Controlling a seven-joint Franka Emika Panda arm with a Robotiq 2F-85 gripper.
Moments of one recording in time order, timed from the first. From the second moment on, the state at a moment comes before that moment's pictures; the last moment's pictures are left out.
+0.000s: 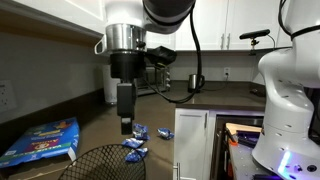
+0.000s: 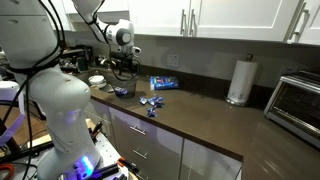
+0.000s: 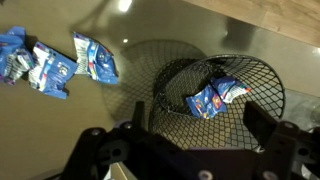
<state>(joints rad) 0.29 -0.06 0.27 -2.35 0.19 2.31 -0.09</state>
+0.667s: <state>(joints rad) 0.29 0.23 0.30 -2.15 0.32 2.40 -0.12</state>
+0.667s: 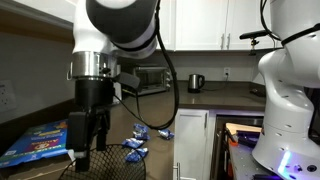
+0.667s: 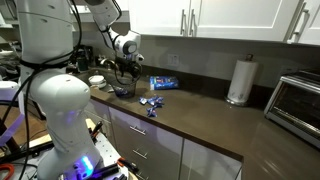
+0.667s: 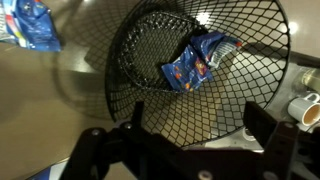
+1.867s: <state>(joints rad) 0.33 0.33 0.23 -2.15 -0.03 2.40 0.04</state>
